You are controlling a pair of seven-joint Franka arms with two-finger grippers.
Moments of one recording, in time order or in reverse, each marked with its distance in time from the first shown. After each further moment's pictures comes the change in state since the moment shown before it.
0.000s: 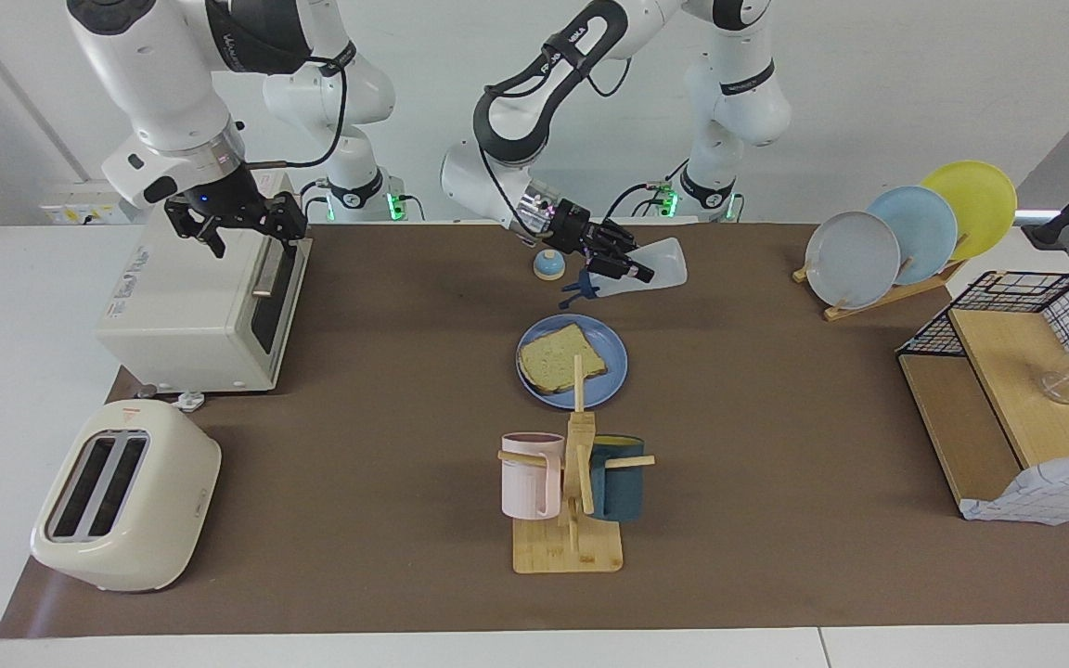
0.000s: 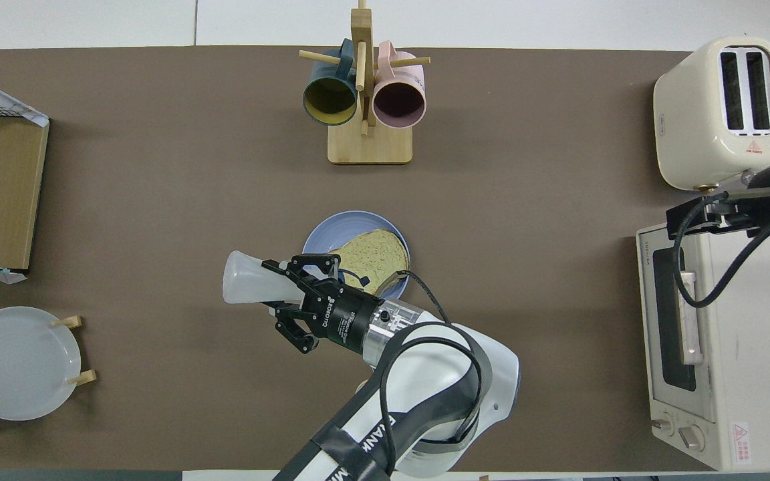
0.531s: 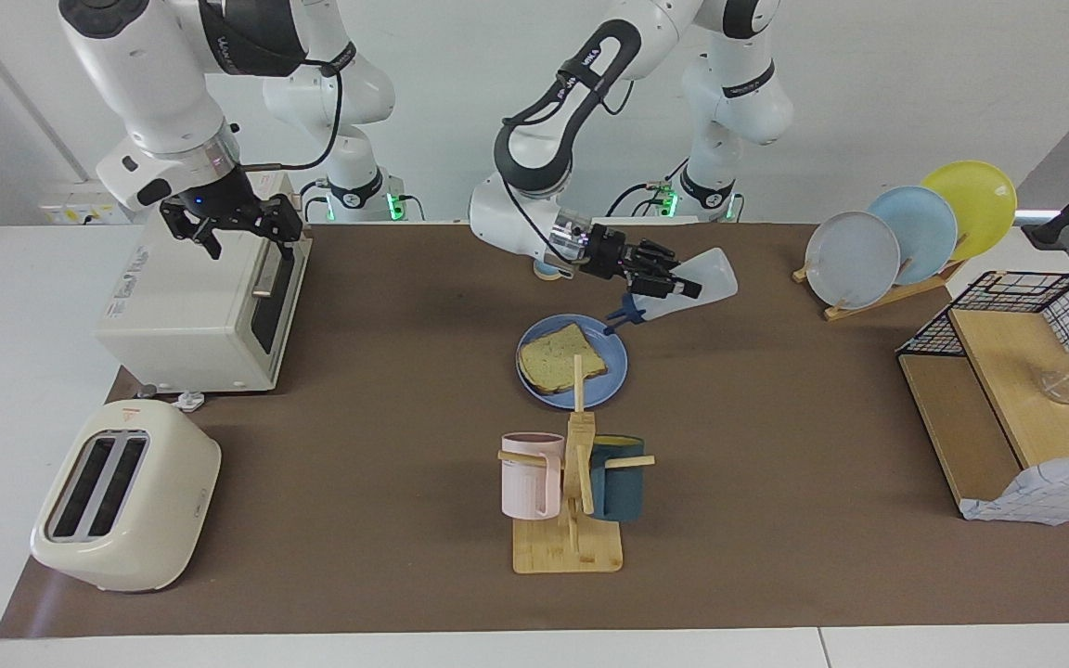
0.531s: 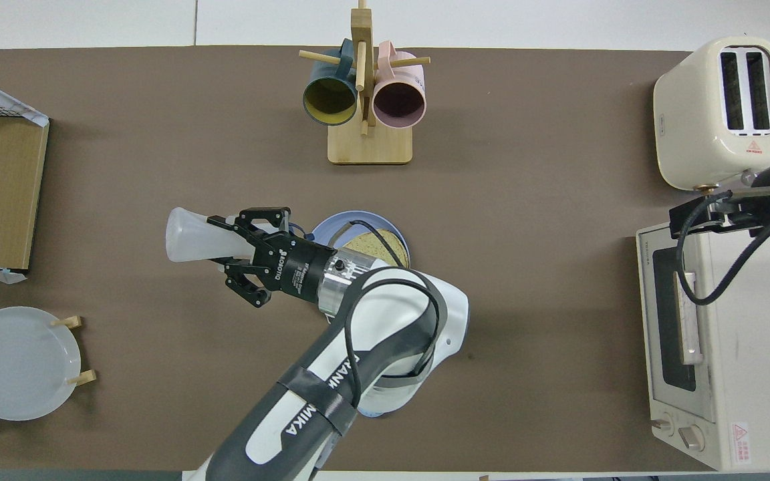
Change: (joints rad) left arm 0.137 0.027 0.029 -0.001 0.165 -0.014 0.000; right arm 0.004 0.000 -0.007 0.003 0.000 0.000 -0.010
